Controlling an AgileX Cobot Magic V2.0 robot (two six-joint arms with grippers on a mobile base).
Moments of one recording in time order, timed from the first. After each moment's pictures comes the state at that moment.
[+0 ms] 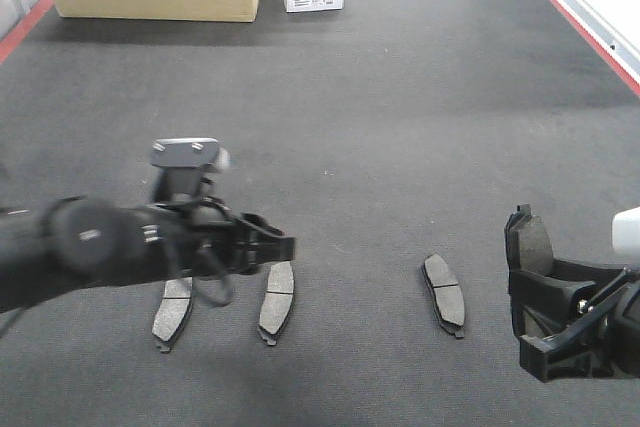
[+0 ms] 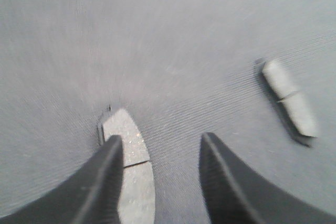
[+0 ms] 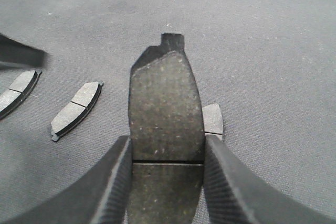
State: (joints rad) left arm -0.55 1.52 -0.87 -0.72 0.18 0.33; right arm 0.48 0.74 -0.51 -0.21 0.36 0.35
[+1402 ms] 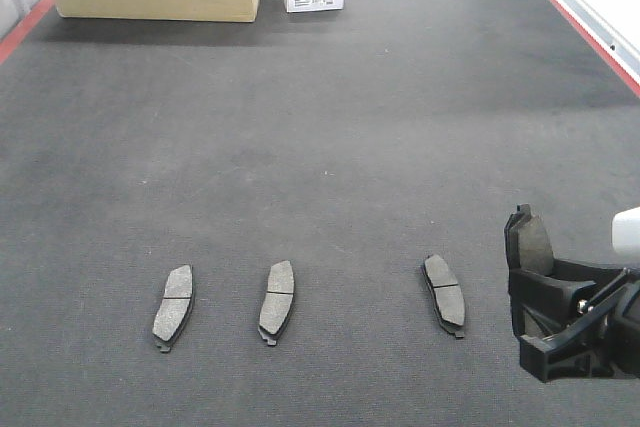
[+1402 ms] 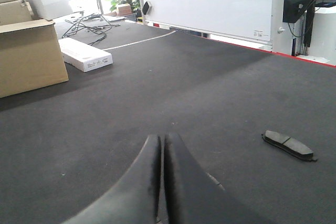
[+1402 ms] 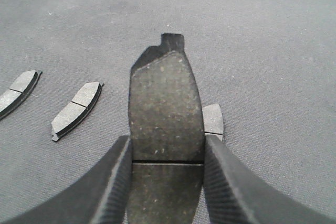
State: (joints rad) left arm -0.55 0.25 -0.42 0.19 0.35 -0.13; right arm 0.48 0.74 -0.51 -0.21 0.36 0.35
